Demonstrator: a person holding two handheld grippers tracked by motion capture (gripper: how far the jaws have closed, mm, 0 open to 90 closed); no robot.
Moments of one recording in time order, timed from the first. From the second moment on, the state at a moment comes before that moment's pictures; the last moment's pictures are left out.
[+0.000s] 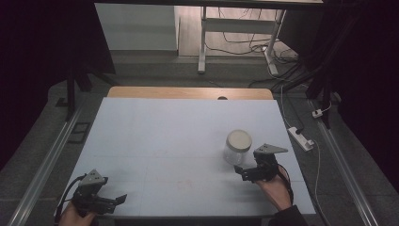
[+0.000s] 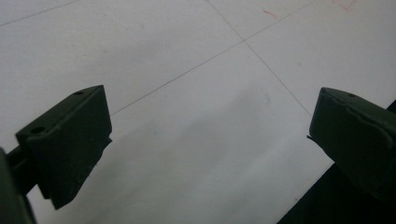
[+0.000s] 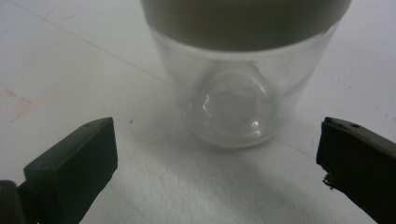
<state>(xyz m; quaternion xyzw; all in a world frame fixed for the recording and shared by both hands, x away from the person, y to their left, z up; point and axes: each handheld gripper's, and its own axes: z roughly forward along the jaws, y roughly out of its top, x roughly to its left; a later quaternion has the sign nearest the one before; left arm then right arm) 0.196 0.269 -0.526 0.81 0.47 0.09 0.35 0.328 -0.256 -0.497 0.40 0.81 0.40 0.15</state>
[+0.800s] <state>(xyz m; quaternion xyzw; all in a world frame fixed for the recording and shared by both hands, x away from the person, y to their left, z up) 0.196 0.269 -0.526 0.81 0.47 0.09 0.35 0.369 -0.235 -0.505 0.41 0.80 0.41 0.15</state>
